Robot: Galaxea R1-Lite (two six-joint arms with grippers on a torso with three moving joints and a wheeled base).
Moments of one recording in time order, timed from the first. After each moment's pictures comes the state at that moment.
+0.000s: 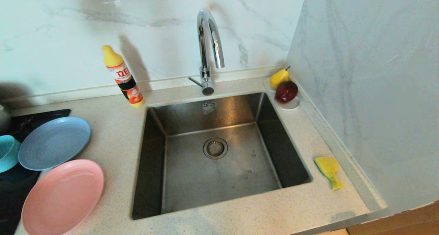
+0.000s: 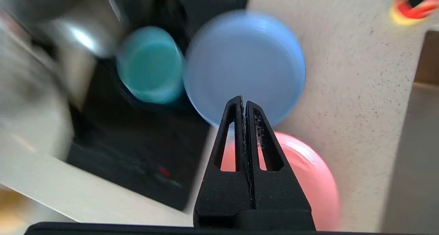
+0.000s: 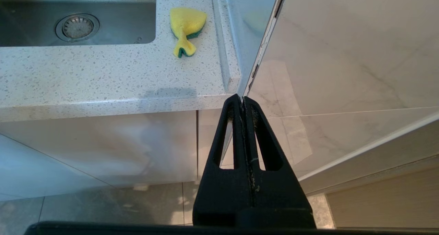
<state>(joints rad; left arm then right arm) 0.44 1.36 -1.30 0.35 0.09 0.03 0.01 0.00 -0.01 0.03 0.01 -0.07</state>
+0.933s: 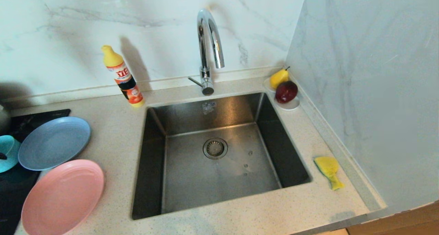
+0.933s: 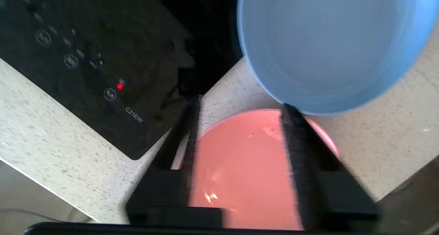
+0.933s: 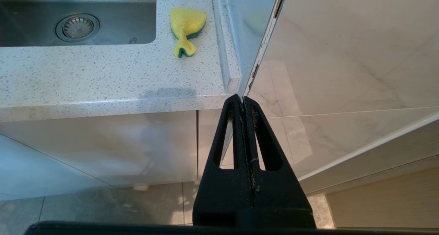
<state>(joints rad) 0.78 1.68 -1.26 0.41 -0.21 -0.35 0.01 0.00 -0.01 0.03 0.01 -0.07</state>
